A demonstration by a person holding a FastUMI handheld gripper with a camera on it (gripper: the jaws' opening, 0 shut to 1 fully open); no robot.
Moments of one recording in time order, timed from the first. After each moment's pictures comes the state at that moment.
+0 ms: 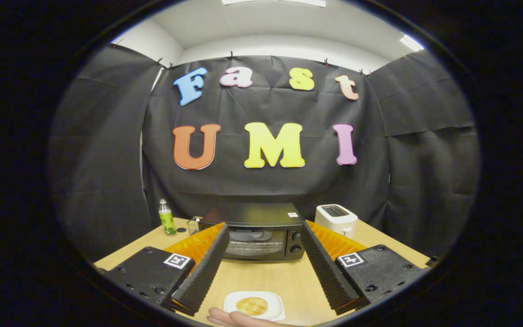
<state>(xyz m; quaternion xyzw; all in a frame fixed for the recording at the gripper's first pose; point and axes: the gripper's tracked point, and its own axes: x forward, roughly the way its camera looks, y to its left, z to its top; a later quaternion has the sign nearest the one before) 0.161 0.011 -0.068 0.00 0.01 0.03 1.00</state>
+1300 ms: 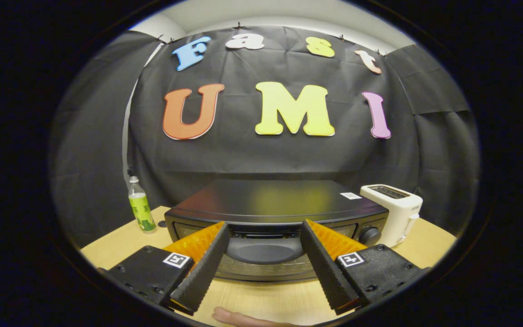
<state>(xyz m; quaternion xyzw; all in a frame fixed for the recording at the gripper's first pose) 0.370 0.072 -0.170 0.00 0.05 0.04 1.00</state>
